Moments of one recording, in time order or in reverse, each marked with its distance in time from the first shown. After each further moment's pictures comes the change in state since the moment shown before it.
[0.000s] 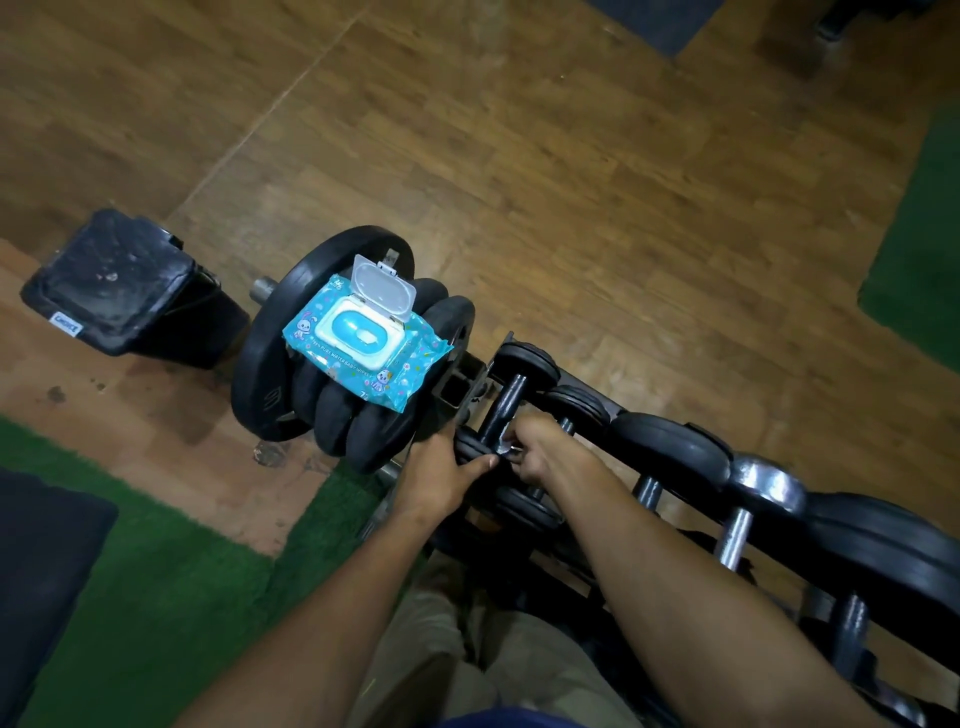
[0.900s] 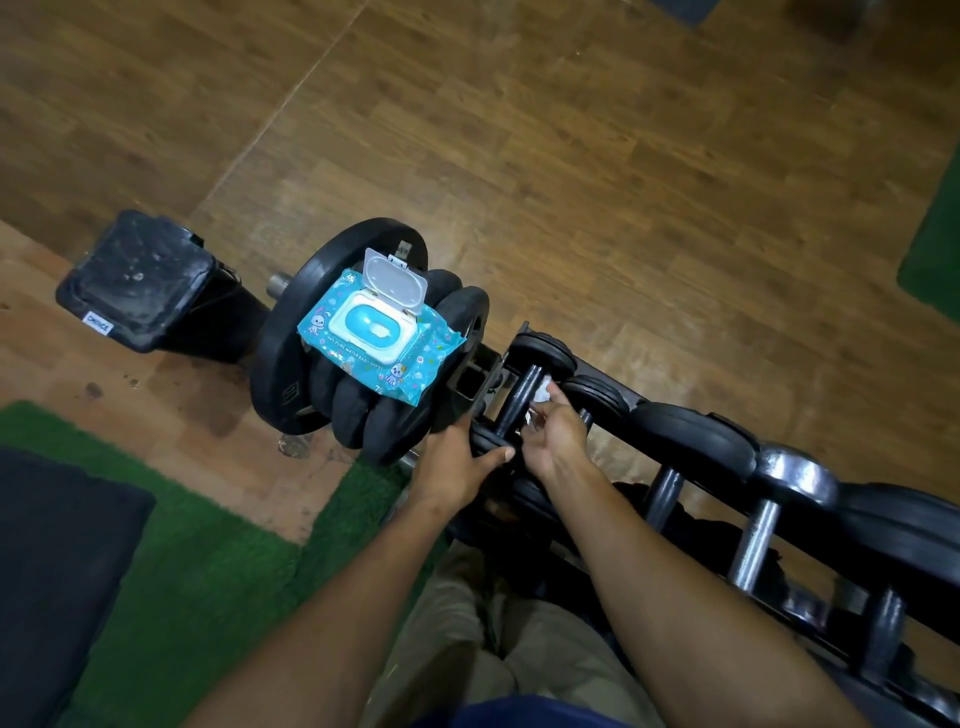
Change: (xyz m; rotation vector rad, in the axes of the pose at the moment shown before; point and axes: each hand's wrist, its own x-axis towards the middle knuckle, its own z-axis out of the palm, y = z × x) left_hand 0.001 0.001 -0.002 0.032 -0.025 -0.027; right_hand 0.019 0.019 0.002 0.650 -0.022 -0.143
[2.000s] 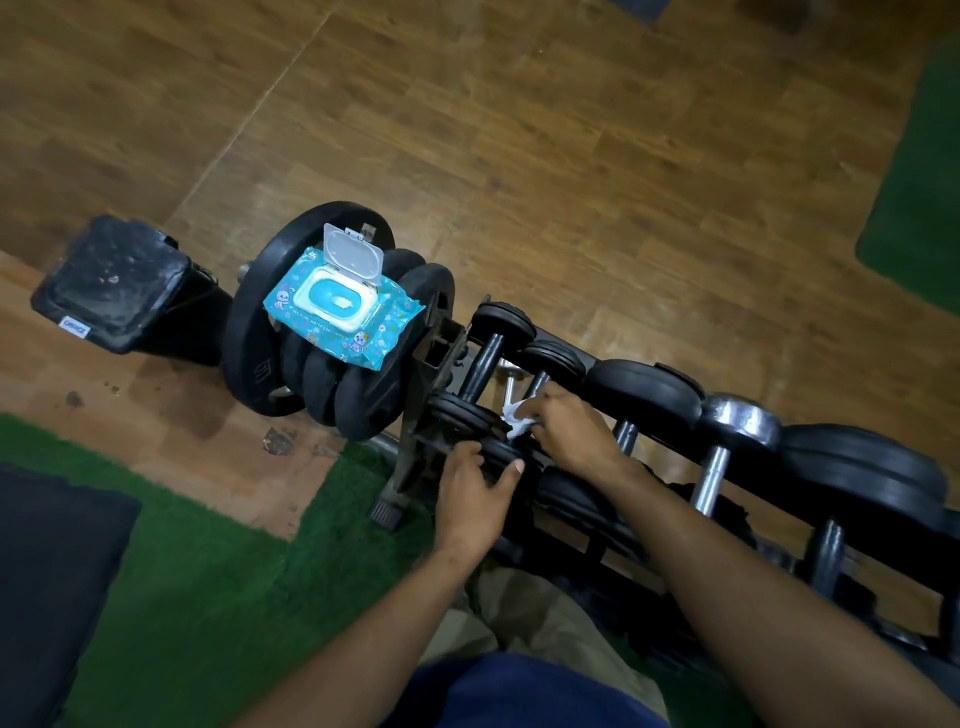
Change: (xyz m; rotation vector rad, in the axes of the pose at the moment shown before) left_hand -0.104 0.033 0.061 -0.230 0.005 -0.124; right_hand -0.031 -0.038 -0.102 -1.889 -0.320 -0.944
